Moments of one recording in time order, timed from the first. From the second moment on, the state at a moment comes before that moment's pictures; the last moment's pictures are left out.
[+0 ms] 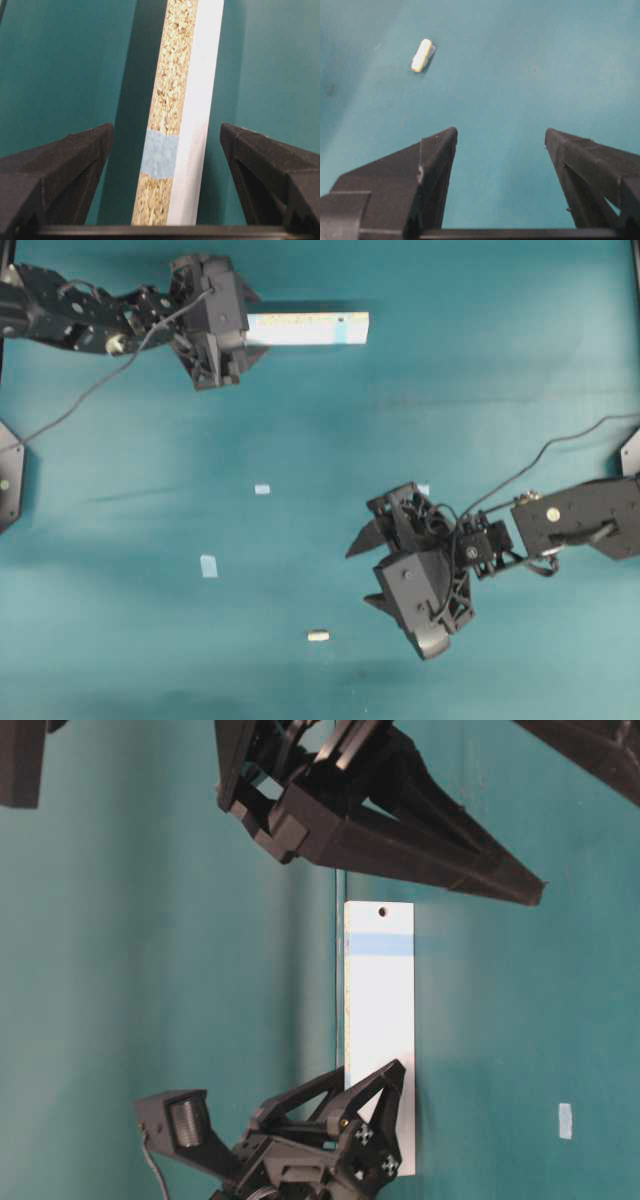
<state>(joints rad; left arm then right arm) 0.49 0.17 0.77 -0.06 -0.28 0.53 0.27 0.03 0.67 -0.11 -0.04 0.05</state>
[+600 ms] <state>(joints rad) 0.49 0.22 0.77 -0.06 -0.30 0.53 0.26 0.03 0.67 -0.12 -0.04 0.05</state>
